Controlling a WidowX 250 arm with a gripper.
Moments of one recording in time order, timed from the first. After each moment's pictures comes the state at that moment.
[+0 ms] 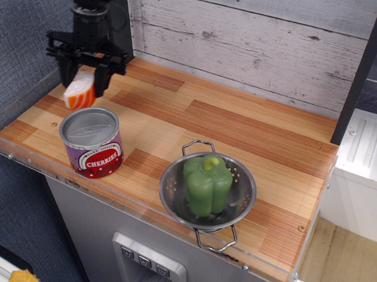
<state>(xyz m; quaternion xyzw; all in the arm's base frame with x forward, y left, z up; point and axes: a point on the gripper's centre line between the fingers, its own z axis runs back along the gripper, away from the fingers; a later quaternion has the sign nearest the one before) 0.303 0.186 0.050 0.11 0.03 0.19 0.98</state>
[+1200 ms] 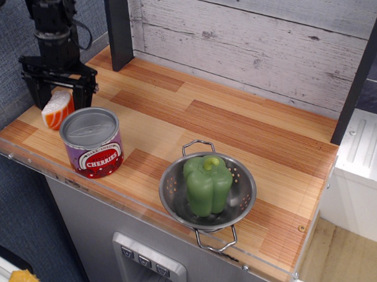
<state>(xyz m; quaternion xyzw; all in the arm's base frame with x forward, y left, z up) 0.281 0.203 0.033 0.04 0.02 0.16 0.99</state>
